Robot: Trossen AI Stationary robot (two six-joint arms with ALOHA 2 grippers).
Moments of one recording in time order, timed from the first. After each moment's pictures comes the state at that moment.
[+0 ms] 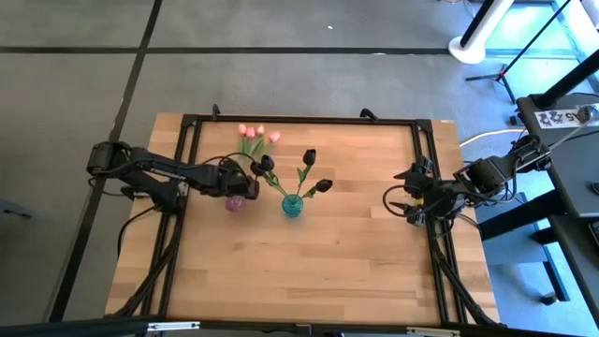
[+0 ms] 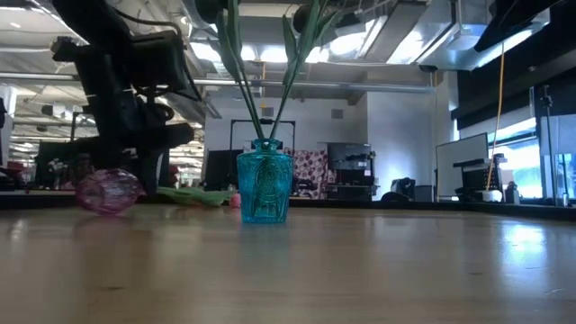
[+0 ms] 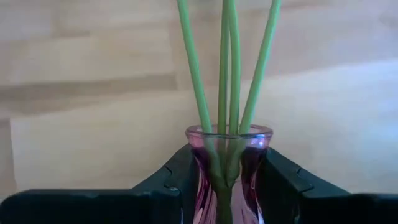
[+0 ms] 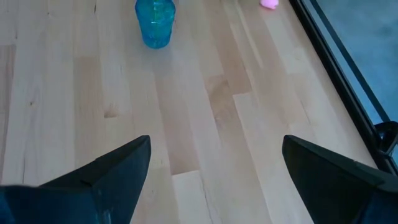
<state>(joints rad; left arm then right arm) 0.07 1.37 0.60 -0.60 -0.42 -1.33 0.50 0.87 1.06 -1.18 0.54 0.51</state>
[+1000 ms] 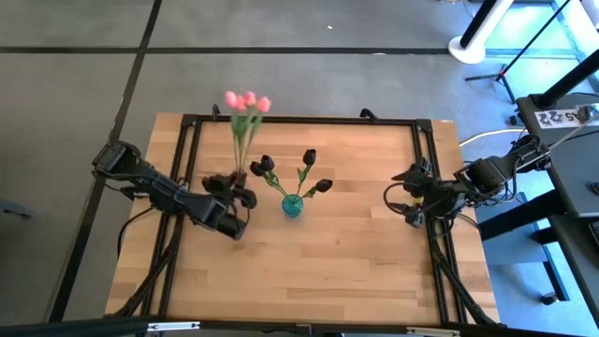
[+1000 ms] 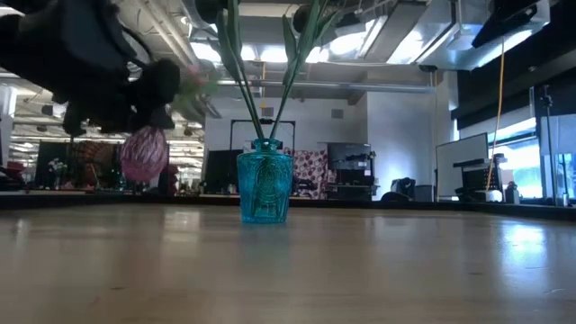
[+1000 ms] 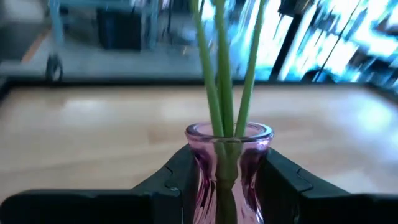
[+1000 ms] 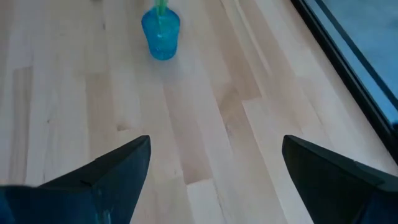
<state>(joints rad) -0.37 1.44 0.59 -0.64 -1.31 -1.71 0.50 0.87 1.06 -1.14 0.53 0.56</state>
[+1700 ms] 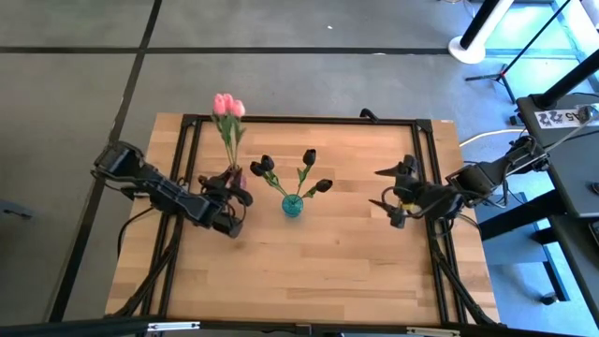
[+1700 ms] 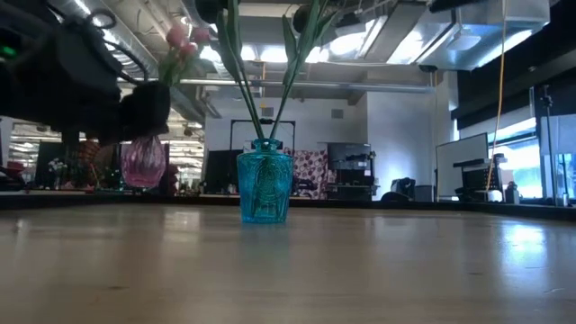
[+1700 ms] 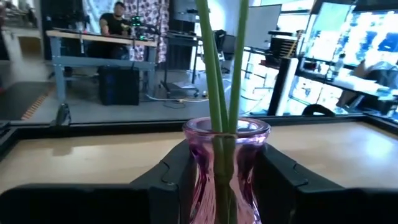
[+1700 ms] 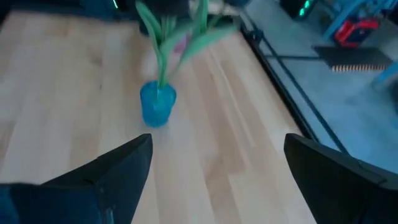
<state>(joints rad) -0.37 1.45 0.38 -0.21 -1.57 -1.43 0.50 0.95 1.06 -0.81 0.71 0.28</state>
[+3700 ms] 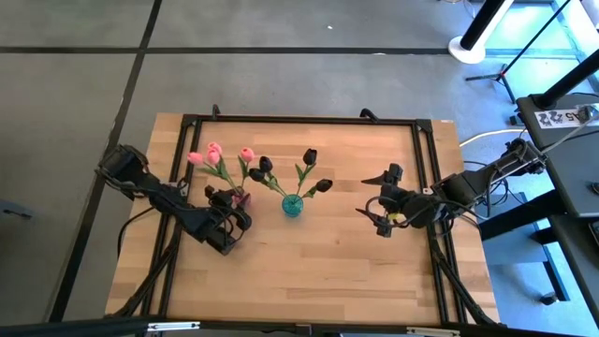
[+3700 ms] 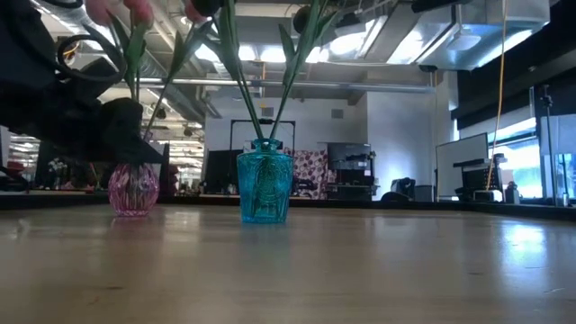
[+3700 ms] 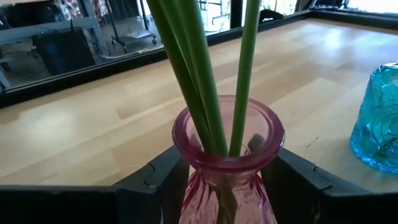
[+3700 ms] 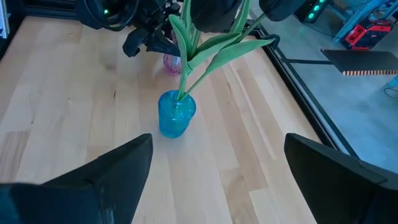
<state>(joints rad) -0.56 1.52 0.43 -0.30 -1.29 -1.38 0.50 1.07 1.06 -0.65 0.69 0.26</state>
